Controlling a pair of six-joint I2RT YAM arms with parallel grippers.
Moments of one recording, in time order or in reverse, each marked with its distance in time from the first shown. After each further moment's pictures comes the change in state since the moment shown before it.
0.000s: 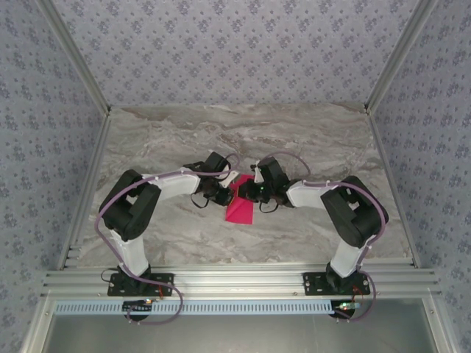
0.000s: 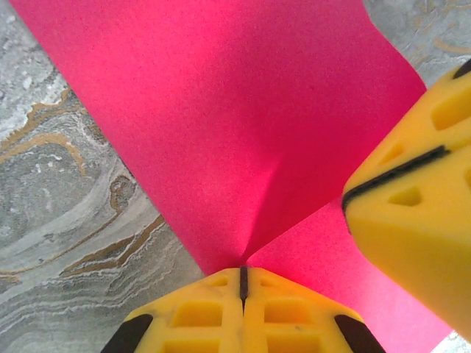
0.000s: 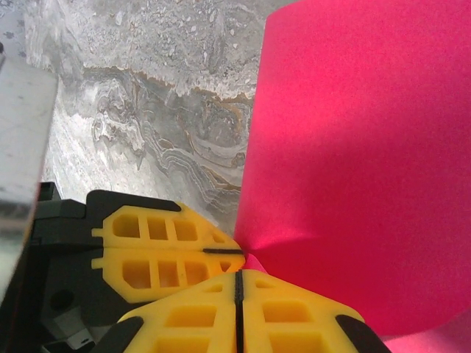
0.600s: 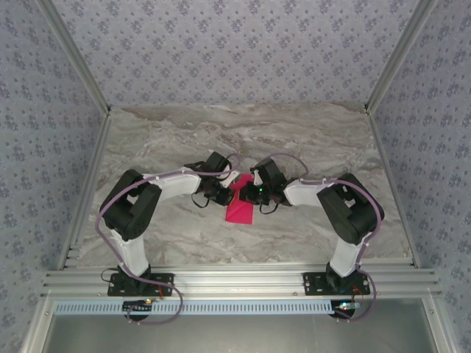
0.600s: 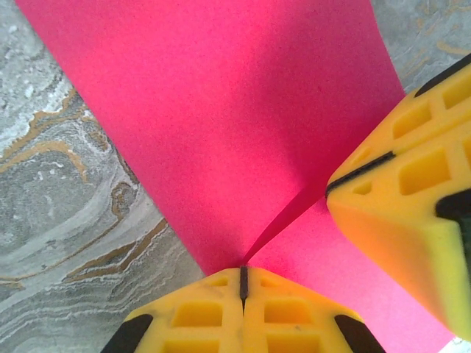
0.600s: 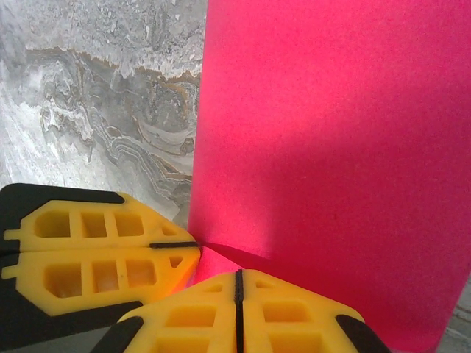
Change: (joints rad) left arm -0.004 0.005 0.010 -0.004 -0.015 0.007; right arm 0.005 0.032 0.023 -0.085 0.034 -0.035
